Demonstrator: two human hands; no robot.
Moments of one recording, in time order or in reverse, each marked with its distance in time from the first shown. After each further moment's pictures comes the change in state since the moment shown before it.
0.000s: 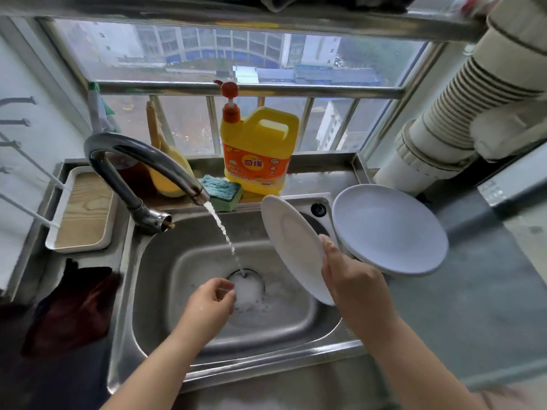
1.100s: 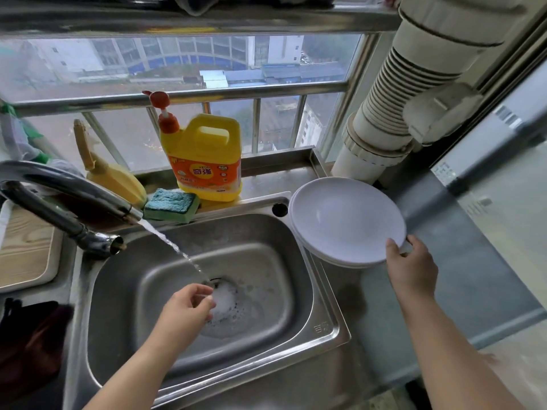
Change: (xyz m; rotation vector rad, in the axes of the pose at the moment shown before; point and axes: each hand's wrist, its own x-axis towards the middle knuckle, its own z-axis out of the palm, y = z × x) left_hand 0.004 0.026 0.021 0.032 -0.020 0.032; right_hand -0.061 0.138 0.013 0.355 0.004 1.328
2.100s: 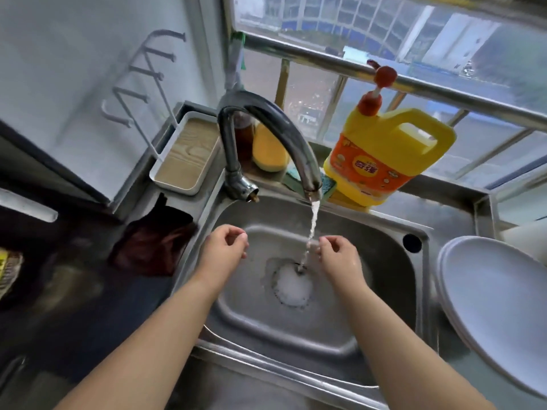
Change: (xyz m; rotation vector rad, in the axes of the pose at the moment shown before) left_hand 0.035 -0.060 -0.082 -0.455 0.493 -0.089; right_hand -0.140 -0.149 0.209 0.092 -0.889 -0.214
